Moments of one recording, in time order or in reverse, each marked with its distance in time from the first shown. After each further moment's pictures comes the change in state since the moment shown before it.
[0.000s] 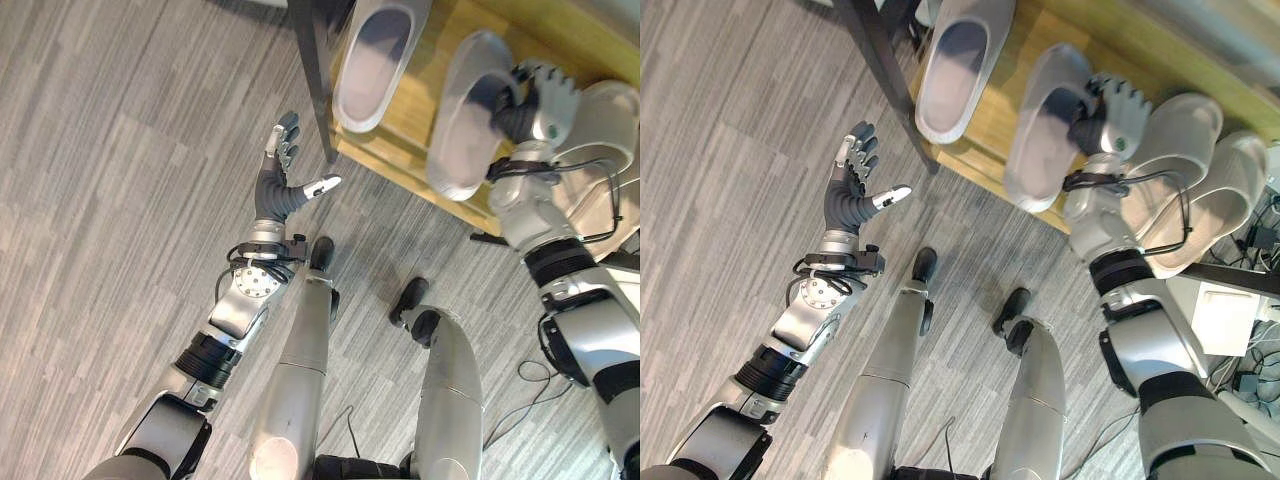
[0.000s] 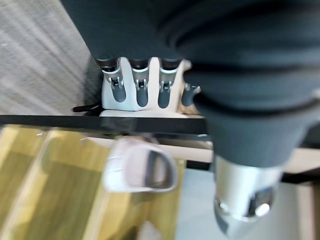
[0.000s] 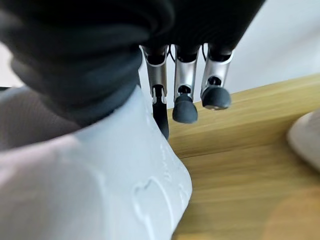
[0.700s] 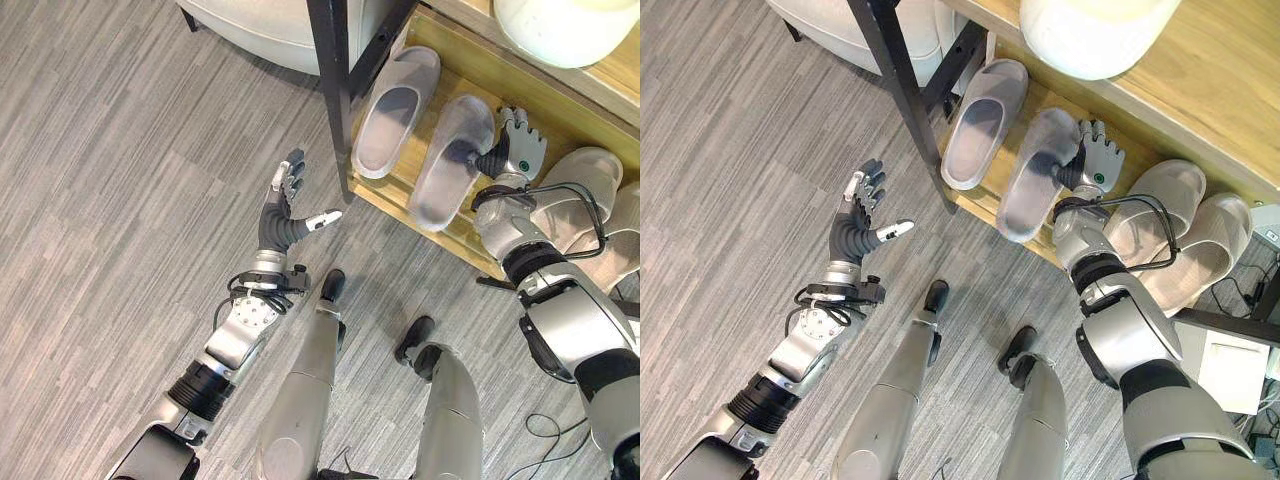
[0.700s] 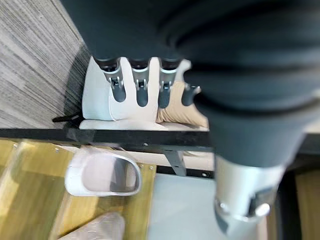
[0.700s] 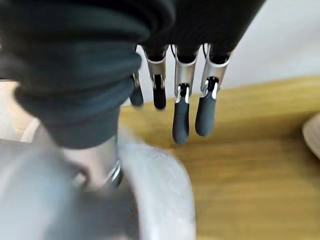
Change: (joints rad) left arm 0.094 0.027 -0.081 -0.075 -0.030 -0.011 -0.014; right arm -0.084 0.046 0.126 0.356 0.131 0.024 0.017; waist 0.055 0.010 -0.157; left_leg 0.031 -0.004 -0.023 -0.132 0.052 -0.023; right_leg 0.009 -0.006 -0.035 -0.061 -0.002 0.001
